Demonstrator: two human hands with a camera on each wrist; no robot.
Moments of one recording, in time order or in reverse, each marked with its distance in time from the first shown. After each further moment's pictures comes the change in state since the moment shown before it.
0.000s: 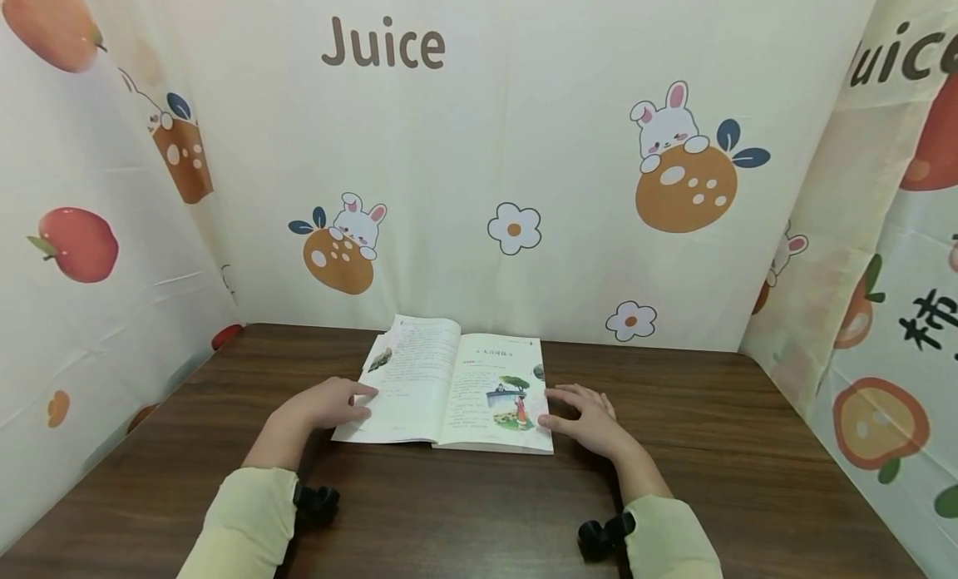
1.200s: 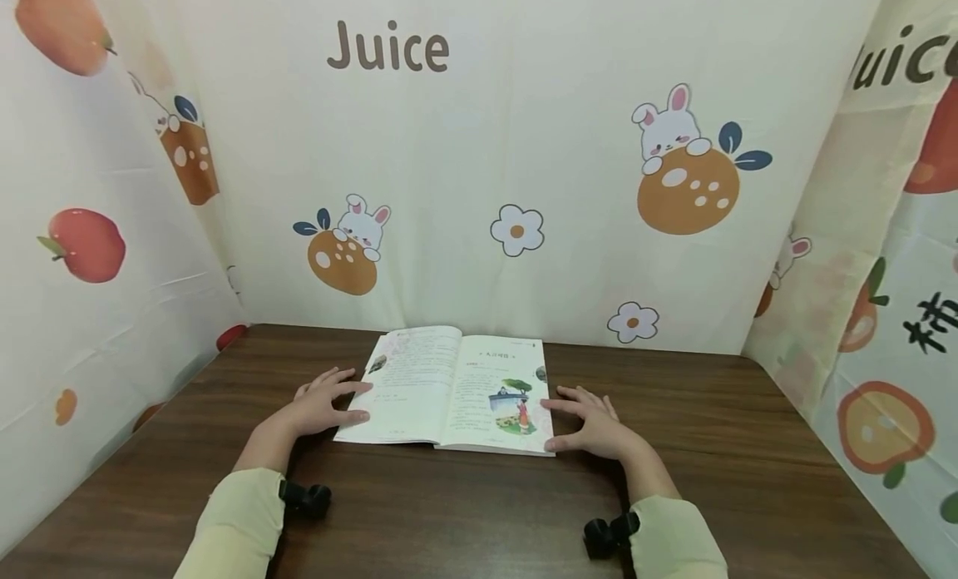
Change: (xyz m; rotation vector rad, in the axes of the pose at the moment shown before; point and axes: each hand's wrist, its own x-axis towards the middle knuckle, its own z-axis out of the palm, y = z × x) left_hand 0.003 -0.047 0.019 -0.122 0.132 0.105; right_hand -0.001 0.006 -0.007 -0.058 -0.125 -0.124
